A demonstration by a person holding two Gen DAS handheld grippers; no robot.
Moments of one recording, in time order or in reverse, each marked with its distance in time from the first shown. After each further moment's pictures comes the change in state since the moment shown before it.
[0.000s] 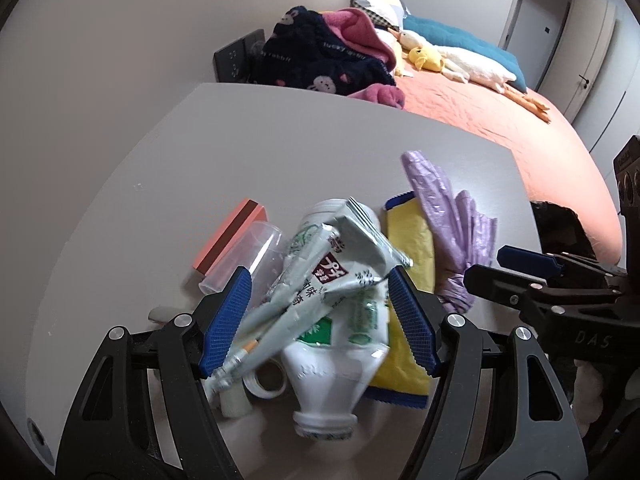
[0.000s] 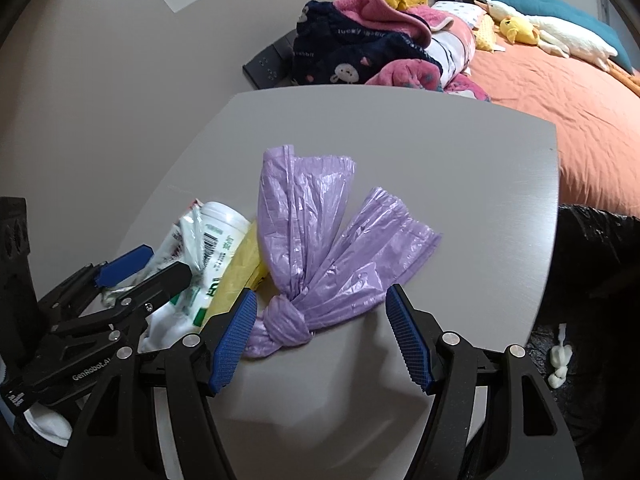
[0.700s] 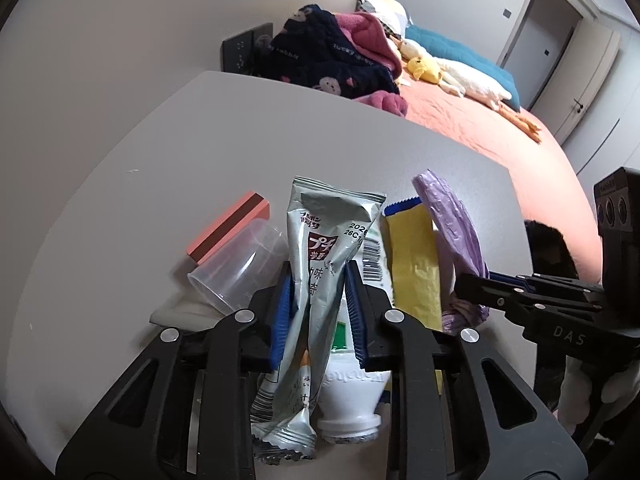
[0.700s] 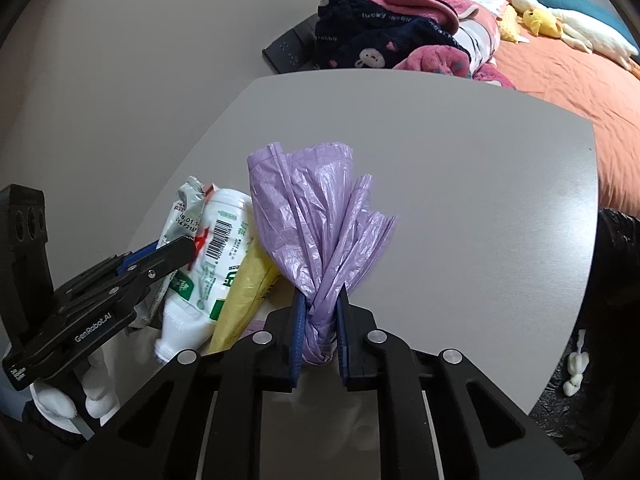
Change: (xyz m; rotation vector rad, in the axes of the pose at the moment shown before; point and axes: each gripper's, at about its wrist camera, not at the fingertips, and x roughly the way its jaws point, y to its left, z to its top) left arm -0.004 0.021 -0.002 -0.084 -0.010 -0.081; right arm 0.009 0.005 0.004 -0.021 0.045 0.088
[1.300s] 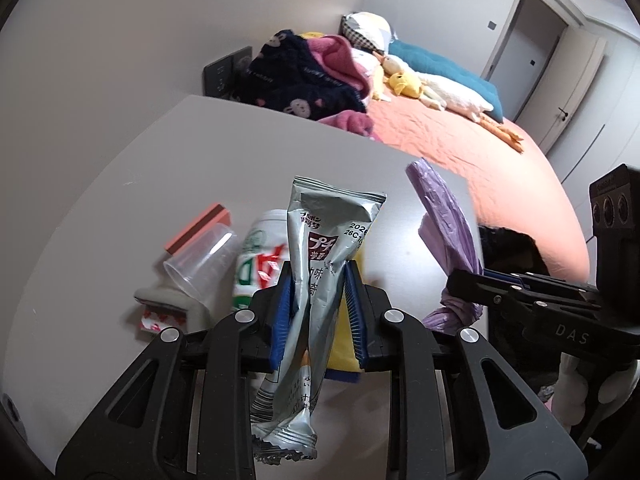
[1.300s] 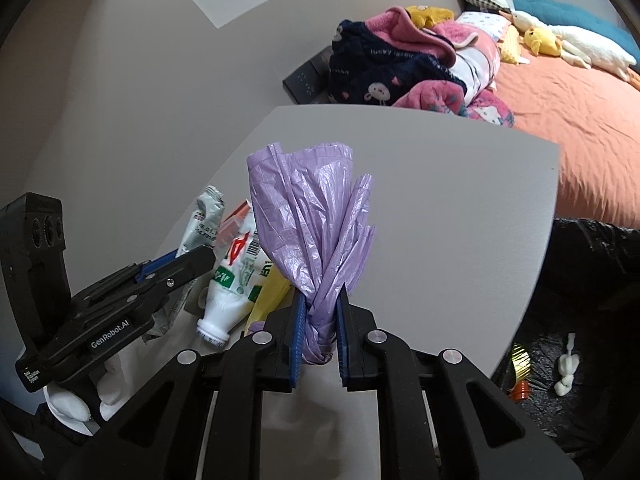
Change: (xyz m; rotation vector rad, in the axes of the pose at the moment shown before) left arm -0.038 -0.041 -0.004 0.011 -0.056 -0.042; right arm -0.058 0.002 -0.009 -0.027 -0.075 0.037
